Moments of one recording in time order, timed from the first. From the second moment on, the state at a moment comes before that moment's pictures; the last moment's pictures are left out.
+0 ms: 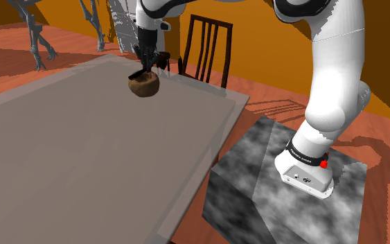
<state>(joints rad) -0.19 0.53 0.55 -1.42 -0.14 1.97 1.68</state>
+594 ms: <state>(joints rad) -0.19 0.52 0.55 -1.40 -0.13 1.94 1.67</state>
